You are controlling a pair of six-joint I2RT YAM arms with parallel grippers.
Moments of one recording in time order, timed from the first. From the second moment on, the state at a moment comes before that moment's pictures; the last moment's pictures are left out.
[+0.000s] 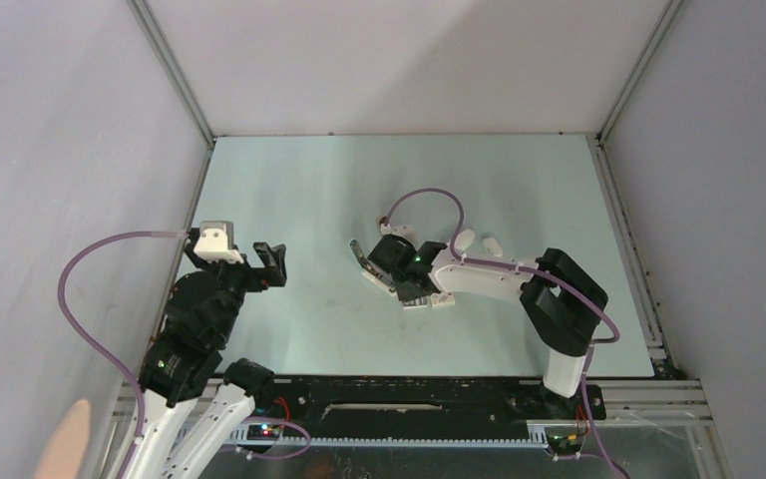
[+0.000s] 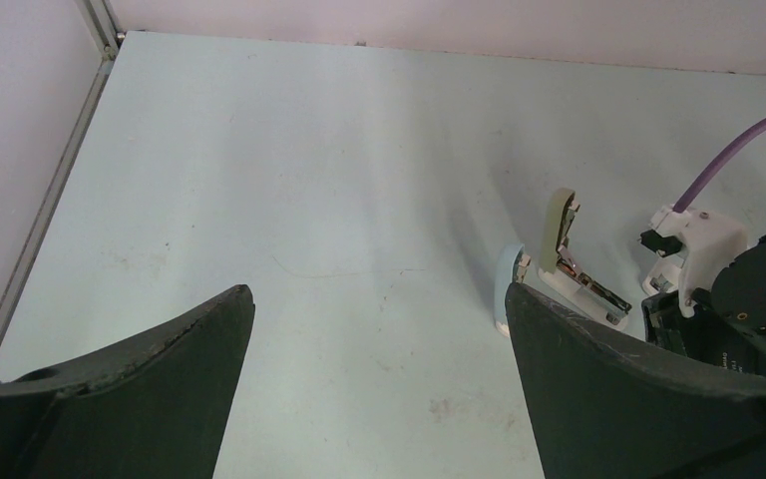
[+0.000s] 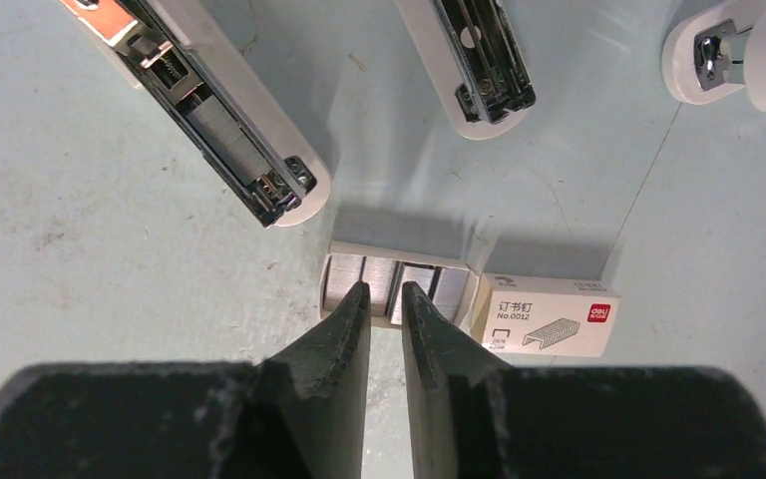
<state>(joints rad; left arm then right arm) -0.41 0.38 0.77 -0.54 -0.31 -0.17 0.98 1.83 1.22 -0.61 0.33 0.63</state>
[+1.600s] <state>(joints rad) -0.41 0.38 0.77 -0.54 -0.31 -0.17 0.94 1.82 1.14 -0.55 0.30 0.73</state>
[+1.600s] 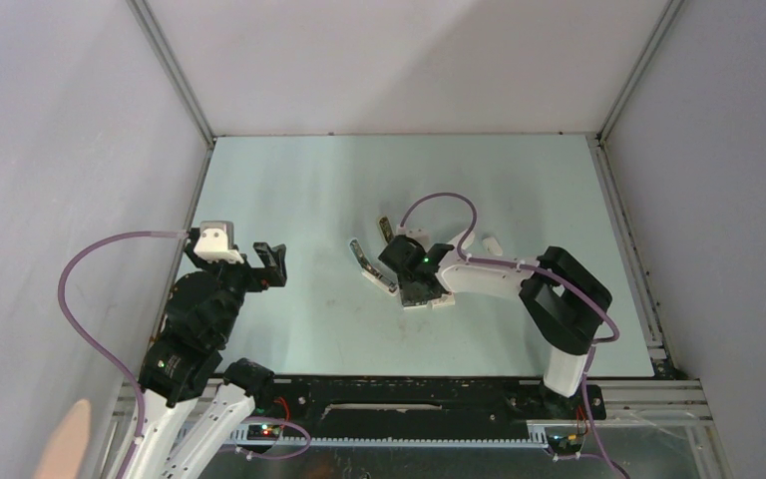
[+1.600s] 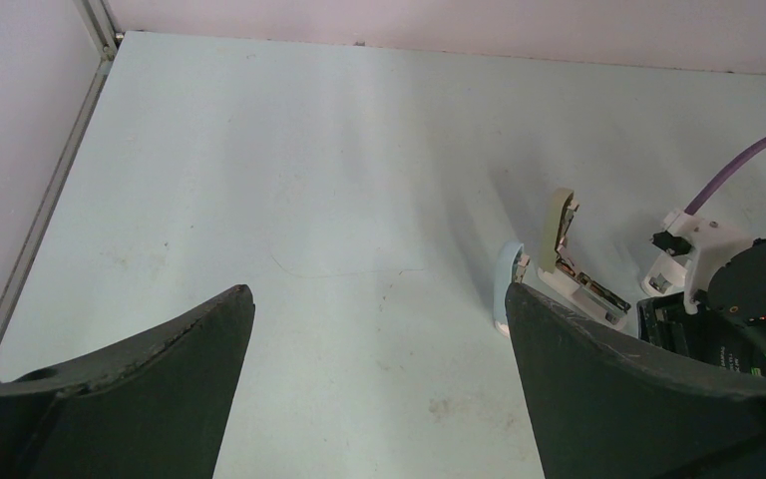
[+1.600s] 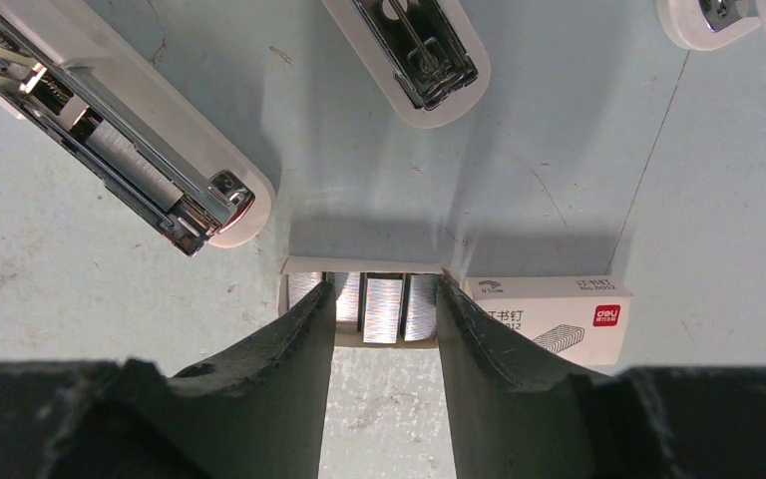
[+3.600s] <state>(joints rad) -0.41 0.38 0.77 -0.54 -0.30 -0.17 0.94 1.75 1.07 -0.48 0.29 0.62</state>
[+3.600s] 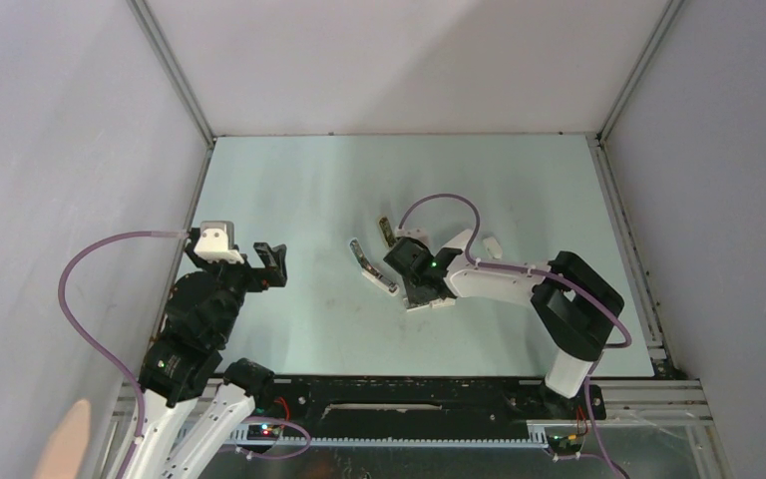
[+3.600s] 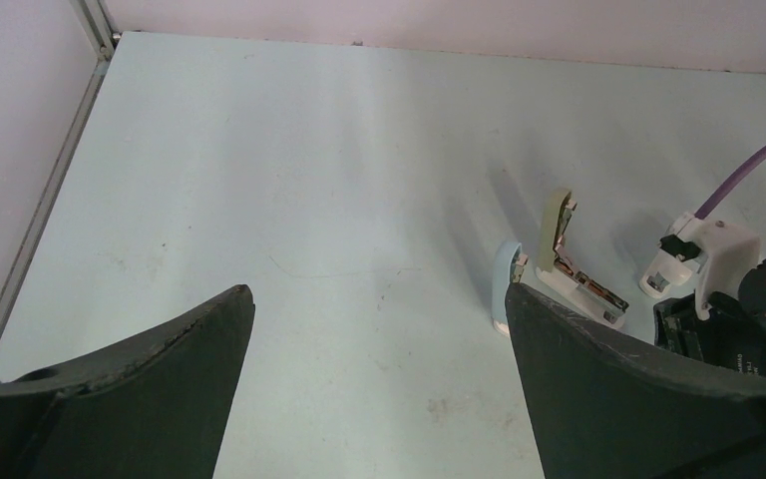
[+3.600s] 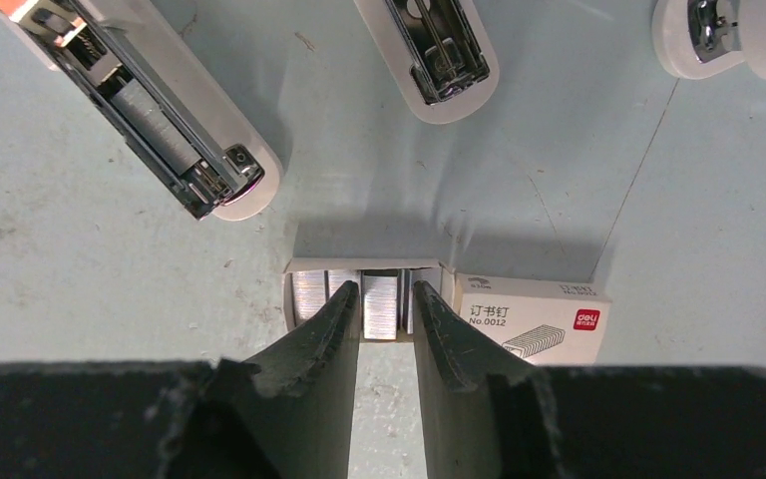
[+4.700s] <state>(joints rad) -0.41 0.38 0.77 -0.53 -0.30 -0.17 0.97 1.81 1.12 -0.51 0.32 0.61</state>
